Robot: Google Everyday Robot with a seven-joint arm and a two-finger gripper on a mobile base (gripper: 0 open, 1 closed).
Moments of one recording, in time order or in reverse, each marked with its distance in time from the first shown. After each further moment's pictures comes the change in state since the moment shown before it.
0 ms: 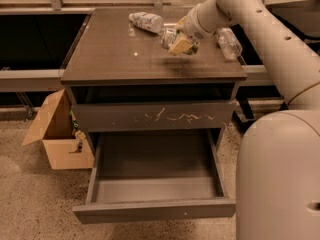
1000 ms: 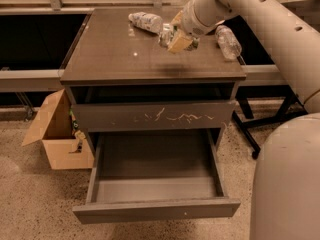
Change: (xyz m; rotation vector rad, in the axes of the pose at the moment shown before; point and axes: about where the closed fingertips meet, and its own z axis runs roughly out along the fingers) arm -0.030 0.017 -0.029 -0.003 0.042 -0.113
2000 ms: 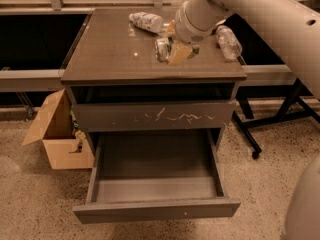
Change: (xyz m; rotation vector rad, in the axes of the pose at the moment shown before) arm -0.023 0.060 -0.030 -0.116 0.100 -0.216
